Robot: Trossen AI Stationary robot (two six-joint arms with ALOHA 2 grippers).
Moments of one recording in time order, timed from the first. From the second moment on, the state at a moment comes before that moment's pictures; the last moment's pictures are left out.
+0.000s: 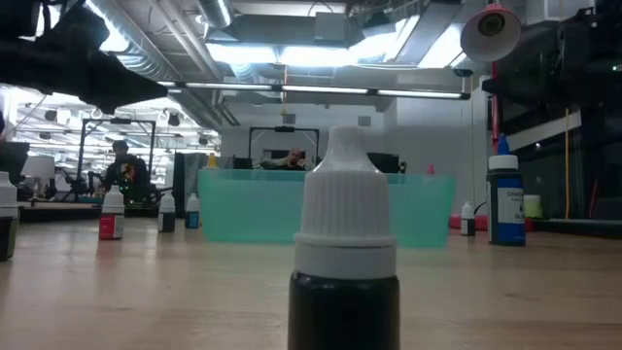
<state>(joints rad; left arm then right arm) -0.04 0.02 0.07 -0.07 -0.50 -0.04 0.14 0.01 0.01 0.17 0.61 -0.01</state>
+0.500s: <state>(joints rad) -0.04 0.02 0.07 -0.05 -0.58 -0.44 0.14 0.02 0.03 0.24 0.61 -0.13</state>
